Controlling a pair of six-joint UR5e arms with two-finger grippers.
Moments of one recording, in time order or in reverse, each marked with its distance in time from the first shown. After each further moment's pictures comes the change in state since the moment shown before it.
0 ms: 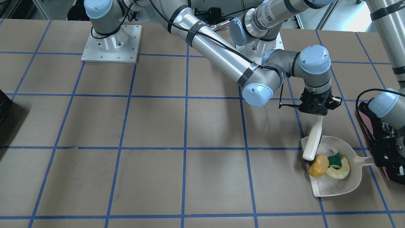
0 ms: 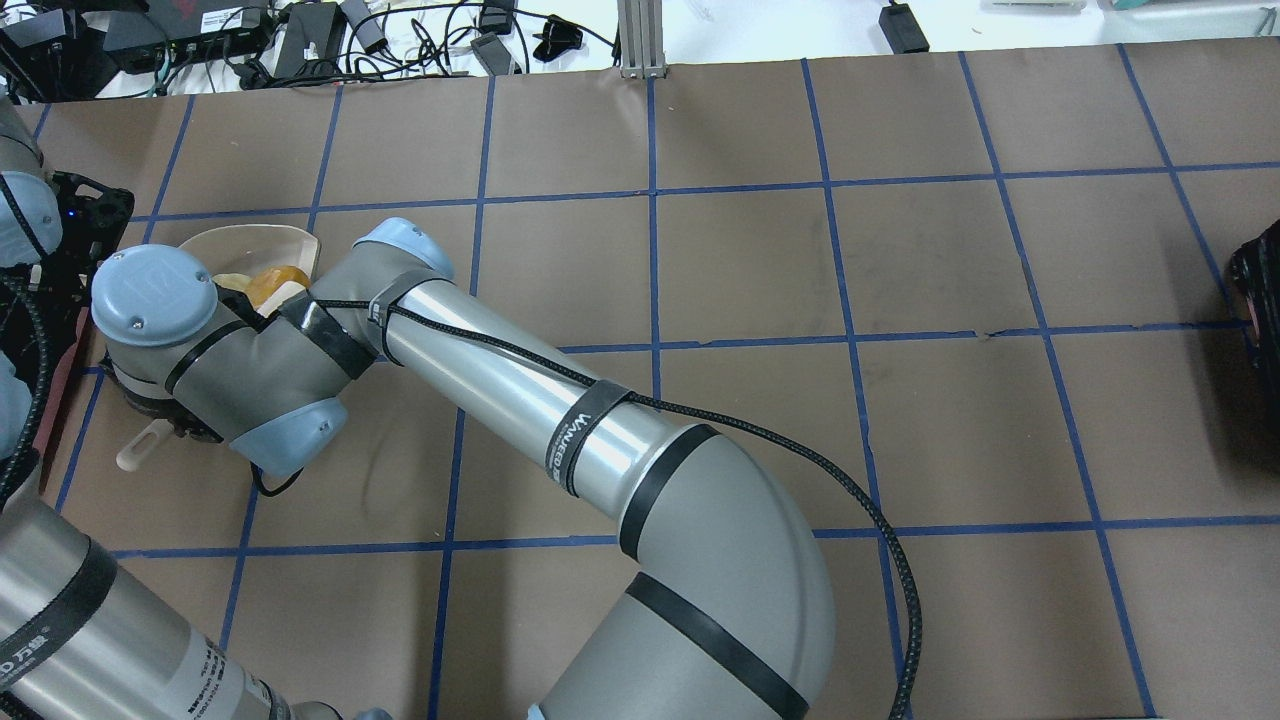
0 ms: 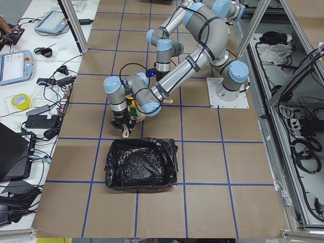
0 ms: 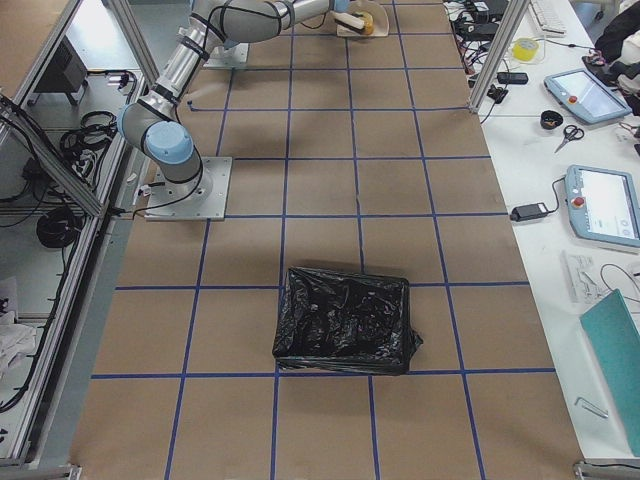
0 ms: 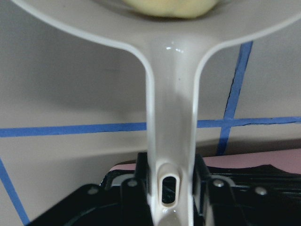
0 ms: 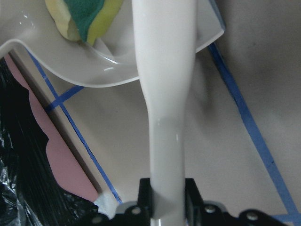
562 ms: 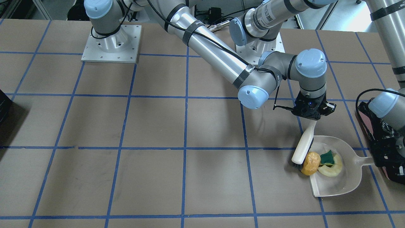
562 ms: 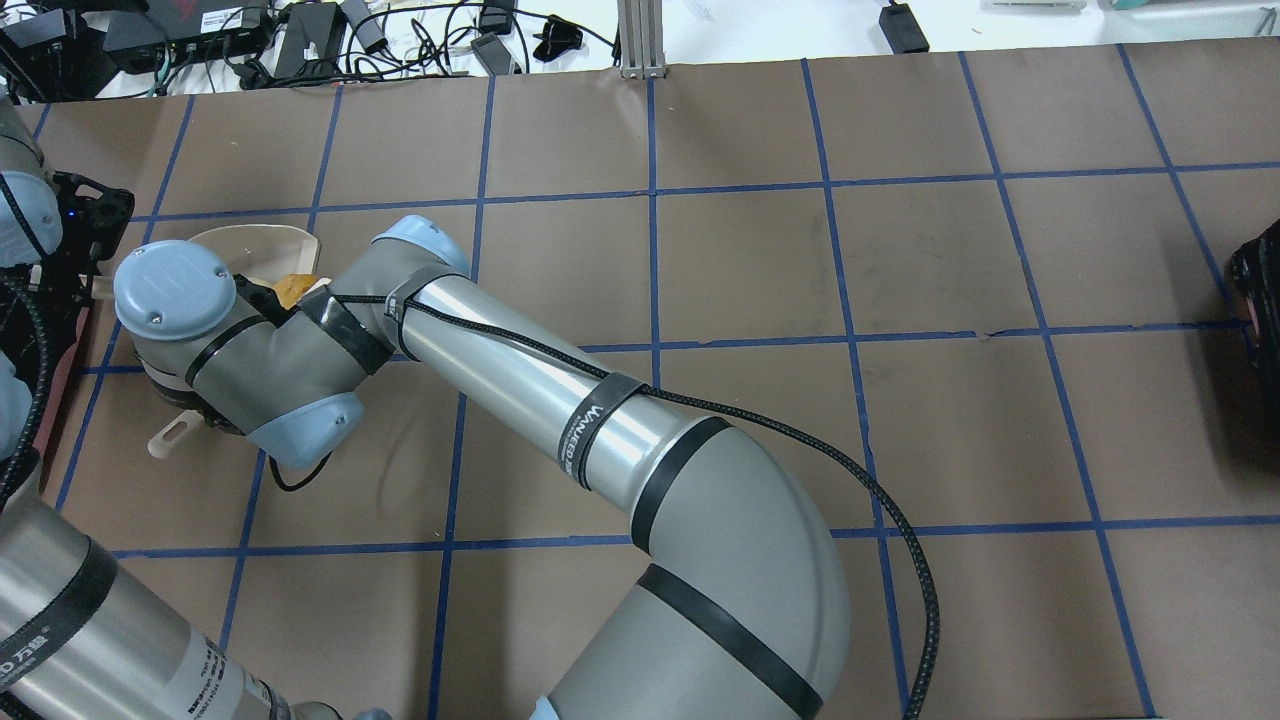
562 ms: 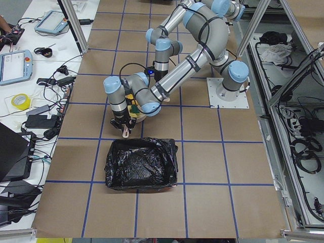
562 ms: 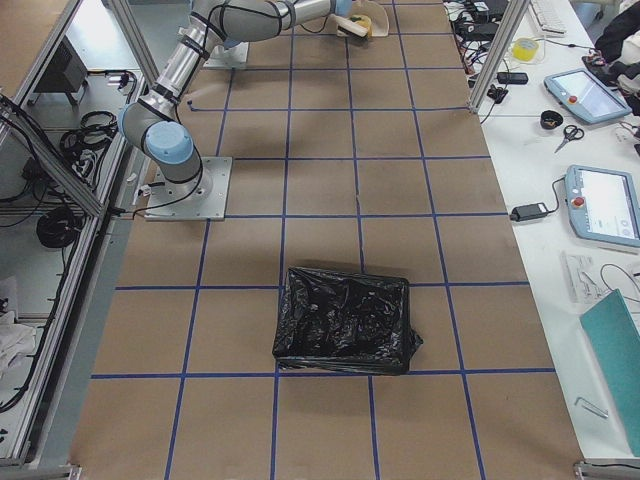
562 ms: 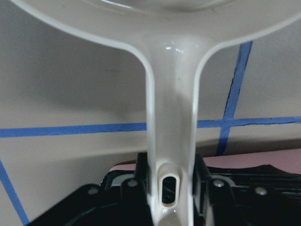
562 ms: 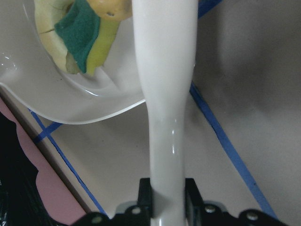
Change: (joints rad) left arm 0.000 0.000 0.000 -0.001 0.001 0.000; right arm -0.019 -0.028 0.044 -0.002 -0.040 0.088
